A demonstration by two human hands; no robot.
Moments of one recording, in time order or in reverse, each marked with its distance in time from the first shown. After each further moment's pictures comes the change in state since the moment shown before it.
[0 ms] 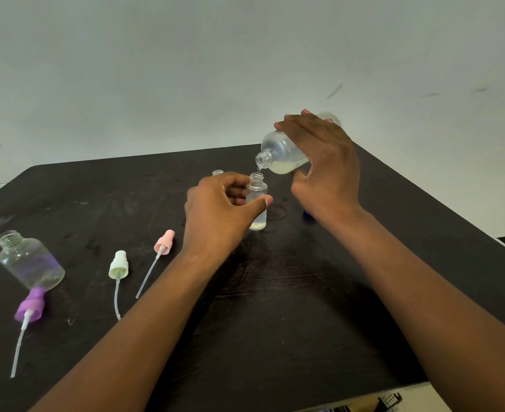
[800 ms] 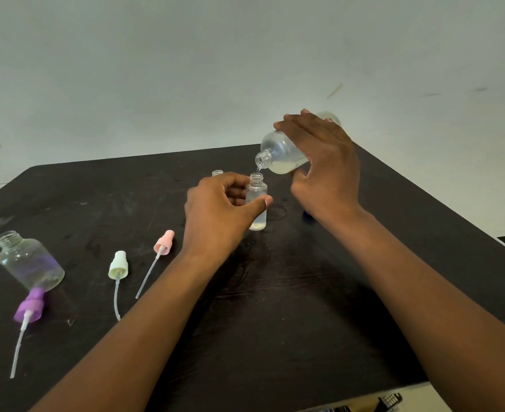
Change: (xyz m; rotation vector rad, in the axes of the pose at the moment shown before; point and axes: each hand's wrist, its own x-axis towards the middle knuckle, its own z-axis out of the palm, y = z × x) left_hand 0.000 0.000 -0.001 -0.001 -0.006 0.021; right_hand 0.000 0.000 0.001 -0.005 0.006 -0.004
